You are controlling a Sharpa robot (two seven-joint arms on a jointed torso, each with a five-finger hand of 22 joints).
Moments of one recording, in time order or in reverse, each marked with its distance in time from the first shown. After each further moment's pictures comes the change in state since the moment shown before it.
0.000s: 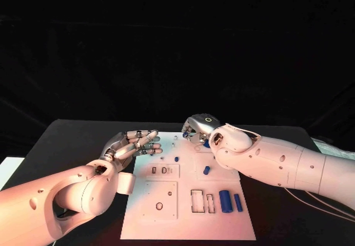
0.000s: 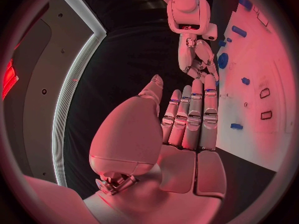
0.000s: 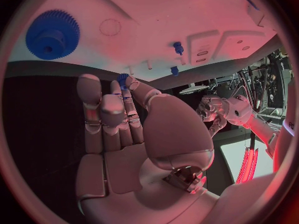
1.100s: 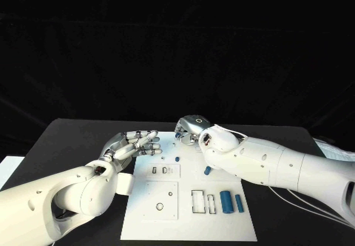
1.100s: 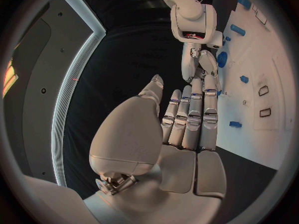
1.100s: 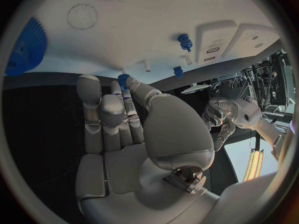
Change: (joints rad) left arm 0.003 -0.001 0.000 0.001 0.002 0.003 -0.002; left_hand 0.000 0.000 0.003 -0.003 0.000 0.000 0.000 0.000 0.000 0.000 0.000 -0.007 0.000 0.000 0.000 0.000 0.002 0.000 0.000 0.000 0.000 -0.001; right arm -0.008 0.100 0.001 -0.104 0.017 0.006 -0.018; right_hand -0.010 -0.017 0.007 0.007 -0.001 -0.010 0.003 -0.004 0.000 -0.015 0.007 0.000 0.002 0.000 0.000 0.004 0.001 0.000 -0.004 0.004 0.004 0.003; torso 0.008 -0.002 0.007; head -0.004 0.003
